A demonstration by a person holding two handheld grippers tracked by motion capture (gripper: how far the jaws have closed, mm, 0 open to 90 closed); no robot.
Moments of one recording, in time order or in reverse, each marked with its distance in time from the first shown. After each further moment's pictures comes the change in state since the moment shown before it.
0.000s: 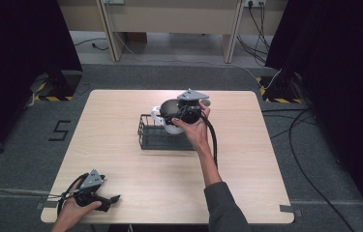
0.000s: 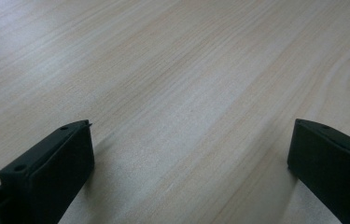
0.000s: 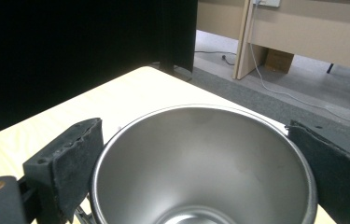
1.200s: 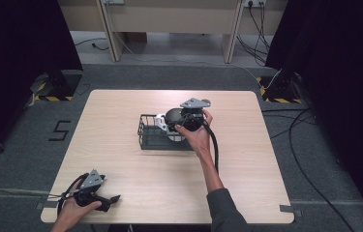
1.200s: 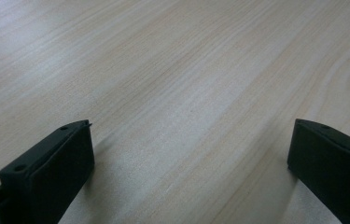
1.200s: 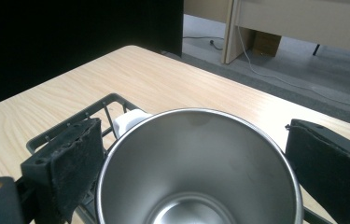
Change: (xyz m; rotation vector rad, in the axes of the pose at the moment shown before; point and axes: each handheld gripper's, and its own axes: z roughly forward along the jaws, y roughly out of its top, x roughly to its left) left arm 0.000 0.000 0.000 0.001 -0.001 0.002; right arm -0.003 -0.029 -0.001 0.050 -0.054 0.019
